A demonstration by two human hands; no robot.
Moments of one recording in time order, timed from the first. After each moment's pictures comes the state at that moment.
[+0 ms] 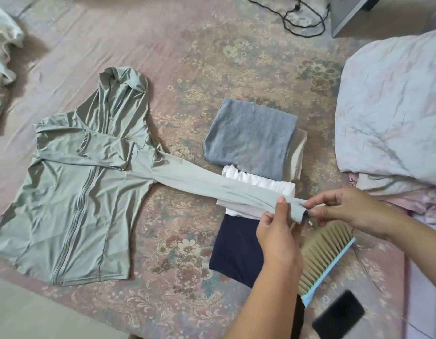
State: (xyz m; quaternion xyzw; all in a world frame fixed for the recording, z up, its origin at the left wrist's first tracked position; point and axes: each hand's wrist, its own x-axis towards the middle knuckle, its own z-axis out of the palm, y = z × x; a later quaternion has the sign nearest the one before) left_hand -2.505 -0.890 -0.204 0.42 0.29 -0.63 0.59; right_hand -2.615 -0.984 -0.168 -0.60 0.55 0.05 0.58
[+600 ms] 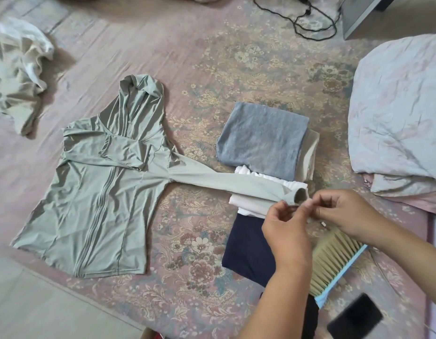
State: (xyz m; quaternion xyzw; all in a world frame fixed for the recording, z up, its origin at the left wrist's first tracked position) left_hand -2.495 -0.876 -0.184 0.57 0.11 -0.57 0.57; right_hand -2.595 -0.956 -0.183 -0.65 0.50 -0.06 0.57
